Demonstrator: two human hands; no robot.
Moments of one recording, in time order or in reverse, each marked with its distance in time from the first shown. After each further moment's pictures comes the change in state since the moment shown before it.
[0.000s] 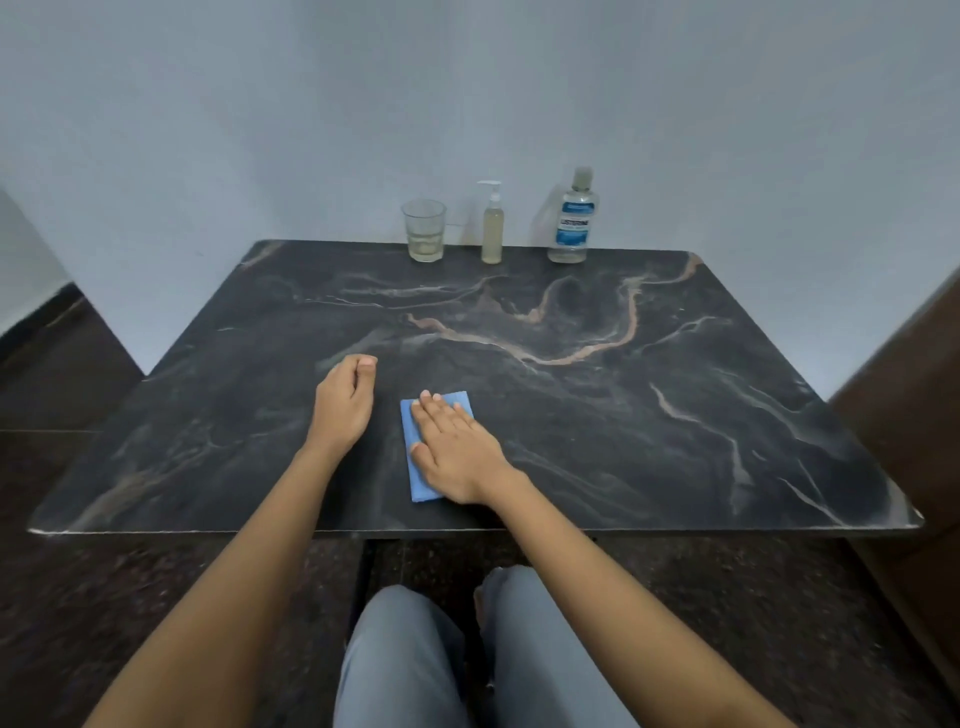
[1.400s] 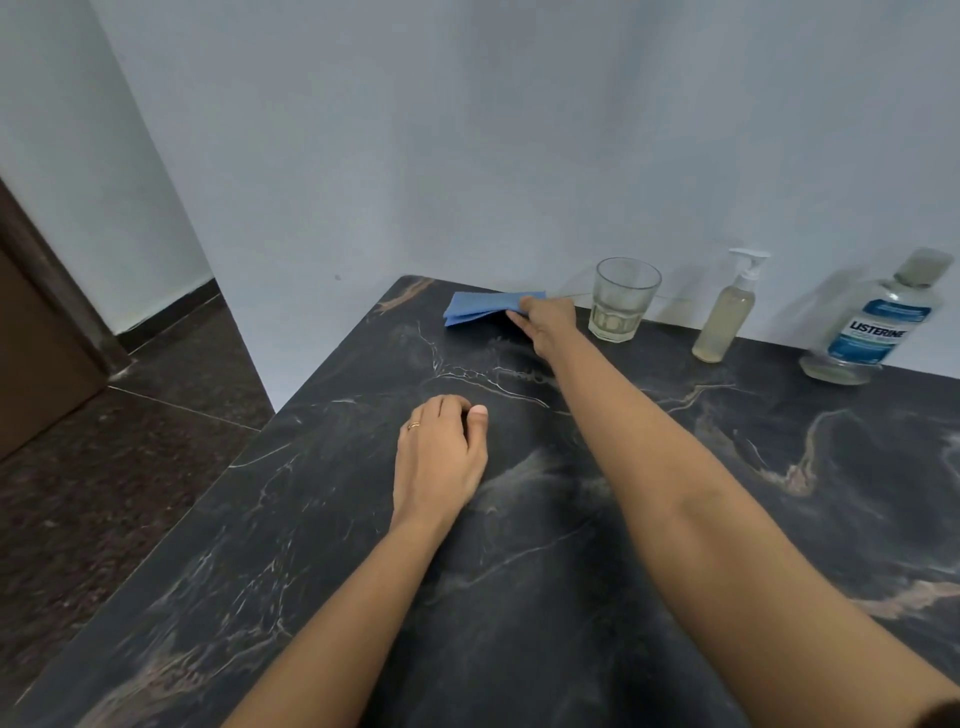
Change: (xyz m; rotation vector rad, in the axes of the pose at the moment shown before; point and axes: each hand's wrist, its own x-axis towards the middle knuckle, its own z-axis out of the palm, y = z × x) left_hand 0.144 -0.091 -0.004 0.365 0.195 -0.082; right_hand 0.448 0.028 -0.061 1.612 0.405 0.505
